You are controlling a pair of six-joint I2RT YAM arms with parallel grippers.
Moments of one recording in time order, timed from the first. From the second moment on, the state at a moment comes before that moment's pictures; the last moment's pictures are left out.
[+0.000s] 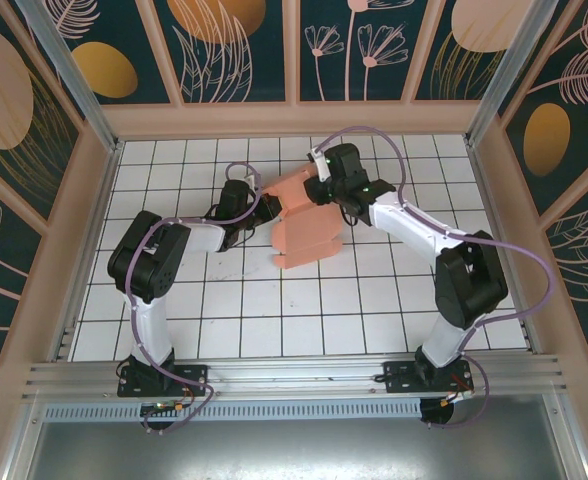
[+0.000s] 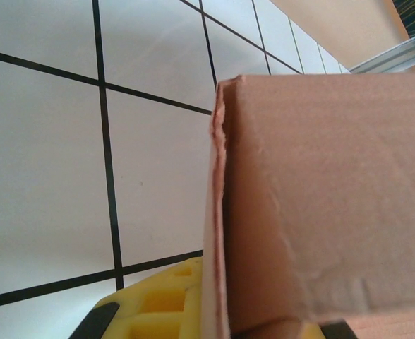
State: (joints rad) left arm -0.43 1.98 1.00 0.49 0.32 -0.78; right arm 0.58 1.71 1.33 -0.27 0.04 0.03
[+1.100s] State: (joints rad) left arm -0.43 2.00 1.01 0.45 0.31 -0.78; right arm 0.75 1.90 1.41 -0.29 0.68 -0.09
